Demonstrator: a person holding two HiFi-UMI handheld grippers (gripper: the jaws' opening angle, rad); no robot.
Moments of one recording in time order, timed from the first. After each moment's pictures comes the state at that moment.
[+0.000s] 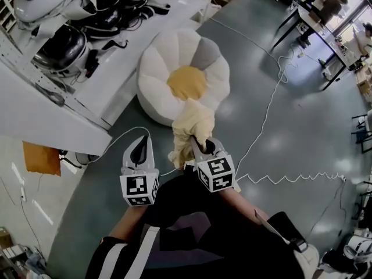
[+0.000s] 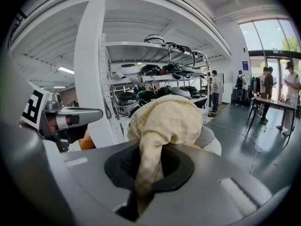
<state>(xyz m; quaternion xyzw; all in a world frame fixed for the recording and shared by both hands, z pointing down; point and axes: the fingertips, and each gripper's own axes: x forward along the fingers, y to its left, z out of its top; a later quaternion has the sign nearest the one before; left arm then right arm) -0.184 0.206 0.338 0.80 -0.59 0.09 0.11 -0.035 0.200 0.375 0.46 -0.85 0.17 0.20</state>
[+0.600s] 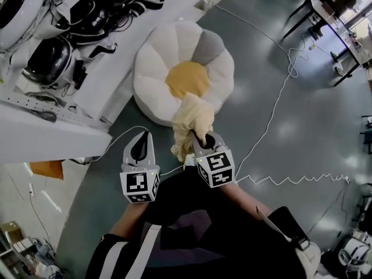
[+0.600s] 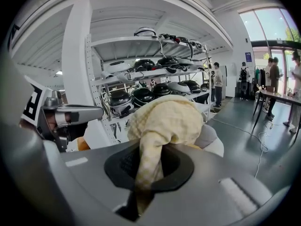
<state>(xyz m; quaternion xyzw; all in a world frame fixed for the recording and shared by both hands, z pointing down) -0.122 0.083 0.349 0.79 -0.59 0.13 0.13 0.018 0.075 0.395 0.44 -0.85 0.19 0.20</state>
